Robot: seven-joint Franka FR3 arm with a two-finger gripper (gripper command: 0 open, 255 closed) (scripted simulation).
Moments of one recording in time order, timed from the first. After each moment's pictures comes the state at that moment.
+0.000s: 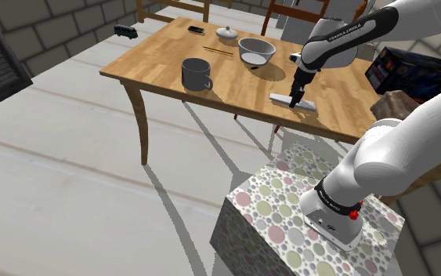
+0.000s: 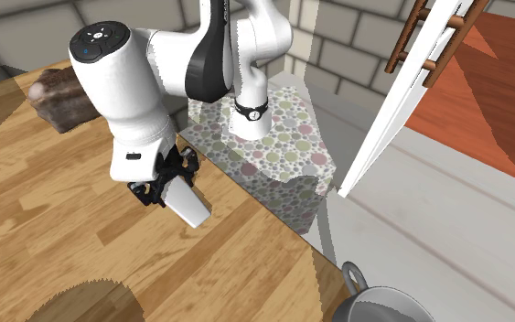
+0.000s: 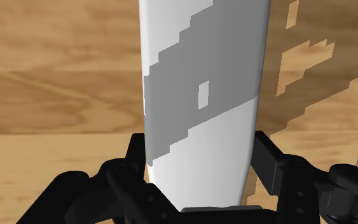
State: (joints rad) arm 0.15 -0.24 -0.74 -2.56 -0.25 2.38 -1.02
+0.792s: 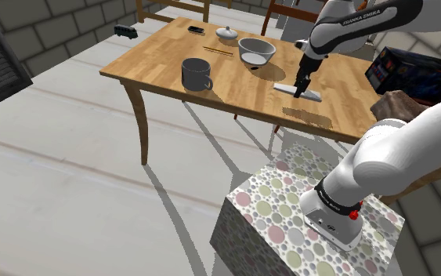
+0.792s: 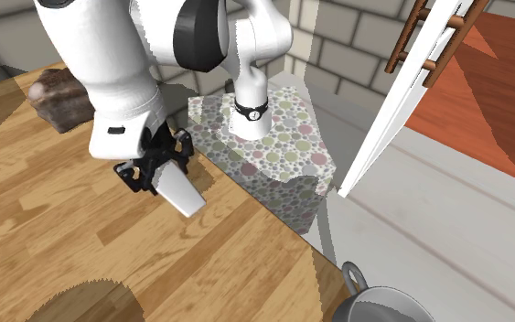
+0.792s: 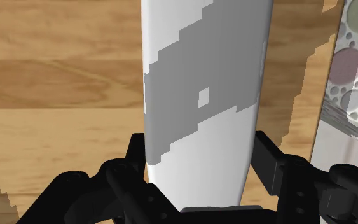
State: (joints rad) arm 0.13 -0.35 -0.69 -2.50 -0.29 2.21 -0.98
